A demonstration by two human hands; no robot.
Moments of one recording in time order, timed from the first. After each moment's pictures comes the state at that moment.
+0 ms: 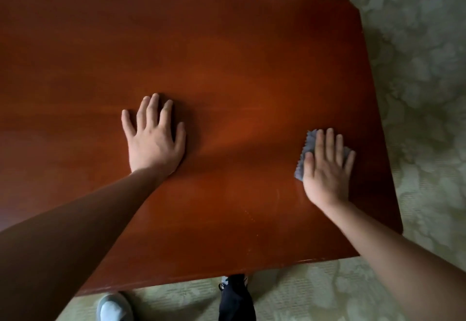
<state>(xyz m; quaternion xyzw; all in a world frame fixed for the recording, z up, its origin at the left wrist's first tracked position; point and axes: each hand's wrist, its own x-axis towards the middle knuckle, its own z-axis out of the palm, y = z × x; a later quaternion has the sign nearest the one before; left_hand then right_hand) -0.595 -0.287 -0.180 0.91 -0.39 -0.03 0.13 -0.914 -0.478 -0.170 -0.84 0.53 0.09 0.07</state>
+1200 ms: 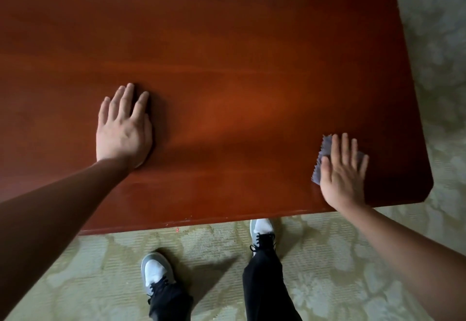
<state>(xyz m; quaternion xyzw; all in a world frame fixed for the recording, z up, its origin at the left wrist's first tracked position) -0.506 -0.099 -0.178 0.89 -0.43 -0.01 0.13 -0.912 -0.337 -0.154 -0.83 0.53 0.15 0.08</state>
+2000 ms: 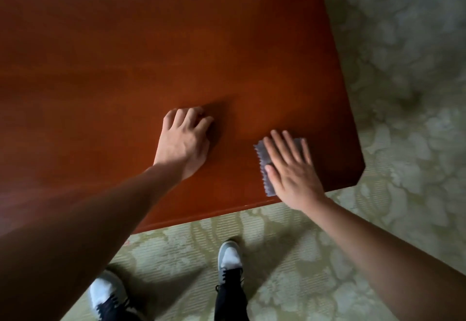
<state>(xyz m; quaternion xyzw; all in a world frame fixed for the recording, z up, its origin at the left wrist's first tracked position) -0.727 -0.278 -0.155 0.79 -0.60 -0.10 0.10 -1.007 -0.388 -0.165 -0.93 0.33 0.14 0.06</state>
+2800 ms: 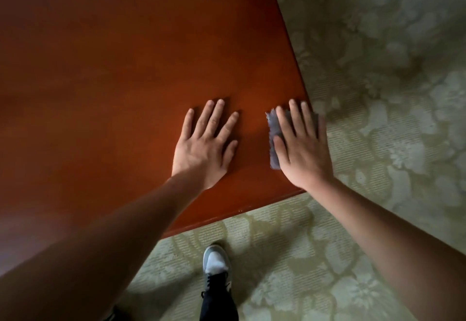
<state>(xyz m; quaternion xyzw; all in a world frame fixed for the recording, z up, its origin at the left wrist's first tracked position) -0.870 -0.390 -0.173 0.75 -0.65 -0.10 -0.02 -1.088 -0.502 -0.166 -0.89 0.45 0.08 0.04</state>
